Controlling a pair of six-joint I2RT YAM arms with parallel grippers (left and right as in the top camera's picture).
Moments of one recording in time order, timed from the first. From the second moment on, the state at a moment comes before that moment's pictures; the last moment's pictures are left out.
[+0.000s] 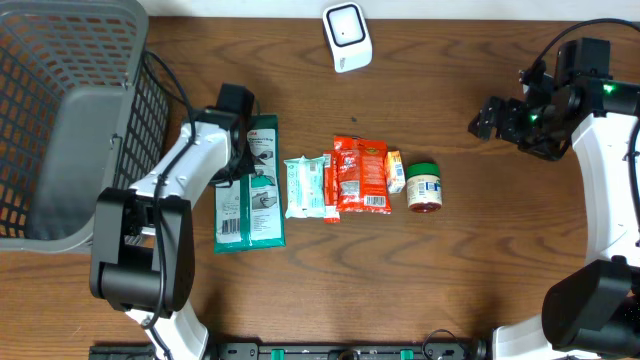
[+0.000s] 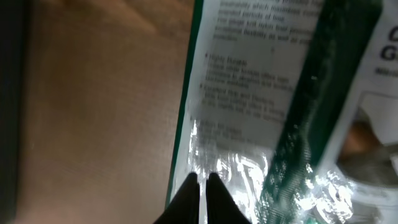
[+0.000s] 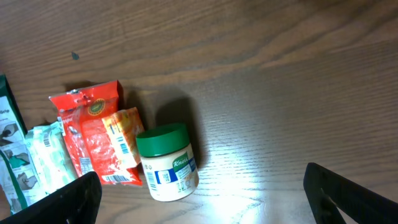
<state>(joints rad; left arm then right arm) -0.18 1.88 1.22 -0.79 -0.26 -0.42 -0.15 1.69 1.56 -1.14 -0.26 0.14</state>
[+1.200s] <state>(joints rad) -0.21 1.83 1.05 -0.53 0.08 -0.25 -0.15 1.69 1.56 -1.14 -0.26 0.14</state>
